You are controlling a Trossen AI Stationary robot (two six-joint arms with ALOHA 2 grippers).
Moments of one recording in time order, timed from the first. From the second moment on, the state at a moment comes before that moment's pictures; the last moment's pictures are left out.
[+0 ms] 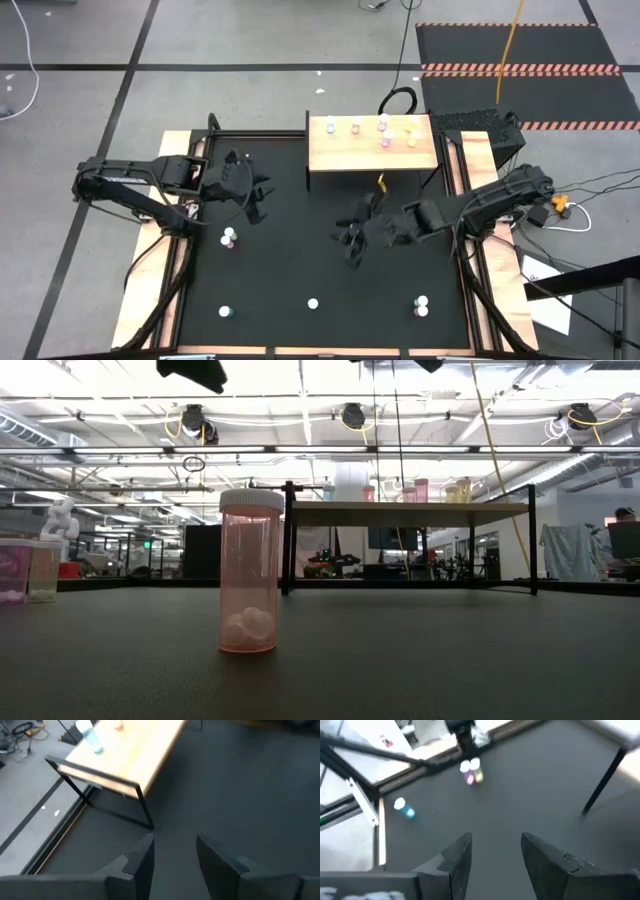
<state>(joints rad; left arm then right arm) -0.09 1.19 1.31 -0.94 -0.42 -0.32 0.33 1.51 1.36 -0.52 0.42 0.64</state>
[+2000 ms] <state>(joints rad) -0.74 1.35 1.31 -0.50 -0.76 -1.07 0.51 1.96 1.24 0.14 0.15 0.24</state>
